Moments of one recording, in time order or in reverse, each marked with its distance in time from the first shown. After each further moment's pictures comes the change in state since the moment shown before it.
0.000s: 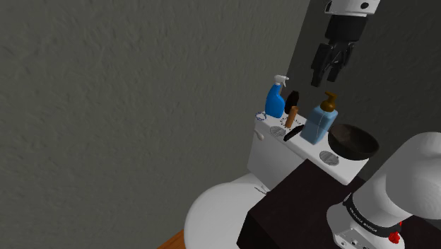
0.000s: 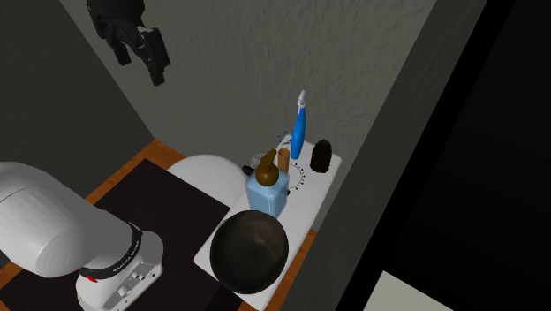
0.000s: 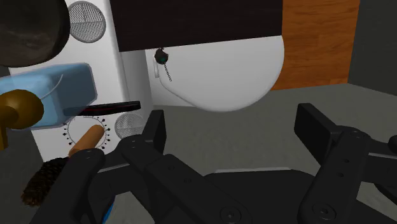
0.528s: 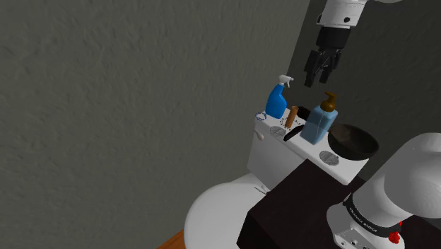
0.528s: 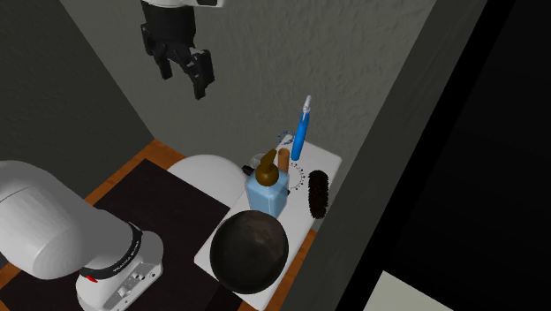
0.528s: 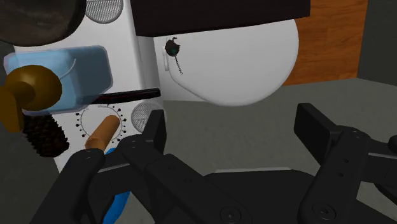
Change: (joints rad) arm -0.032 0.134 -0.101 0.001 -0.057 0.115 -0.108
